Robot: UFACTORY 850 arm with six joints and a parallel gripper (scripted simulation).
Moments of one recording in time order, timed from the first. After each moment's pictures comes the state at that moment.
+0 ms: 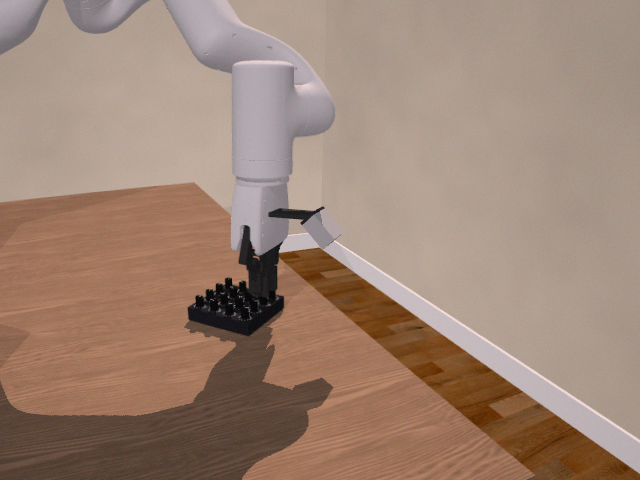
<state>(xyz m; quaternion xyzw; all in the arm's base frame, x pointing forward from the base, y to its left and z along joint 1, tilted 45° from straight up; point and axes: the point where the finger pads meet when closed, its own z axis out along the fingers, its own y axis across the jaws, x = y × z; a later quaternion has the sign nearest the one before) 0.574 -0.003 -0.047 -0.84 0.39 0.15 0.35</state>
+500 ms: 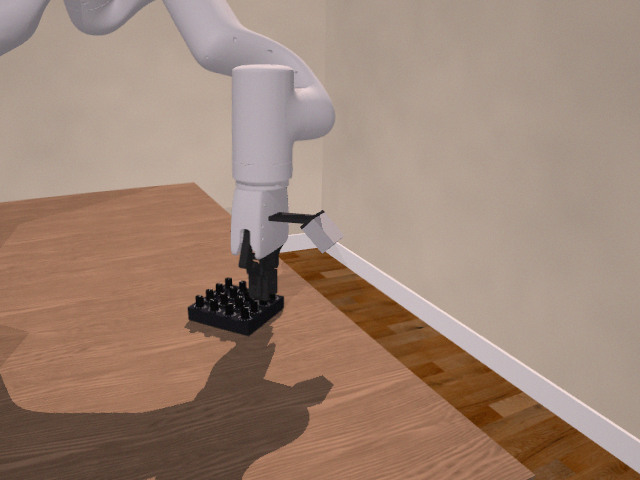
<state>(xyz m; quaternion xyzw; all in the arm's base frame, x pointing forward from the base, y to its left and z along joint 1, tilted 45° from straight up) 0.574 0.001 -0.051 -0.84 0.39 0.15 0.35</state>
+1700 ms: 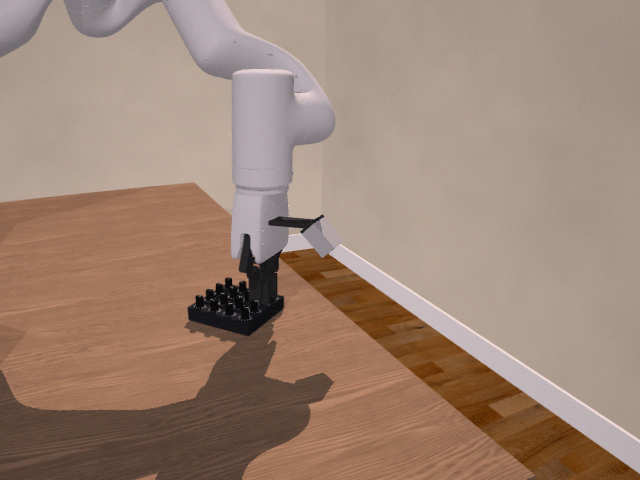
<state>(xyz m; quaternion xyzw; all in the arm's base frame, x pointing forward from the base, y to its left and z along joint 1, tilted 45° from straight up) 0.574 0.005 -0.056 -0.84 0.39 0.15 0.35</state>
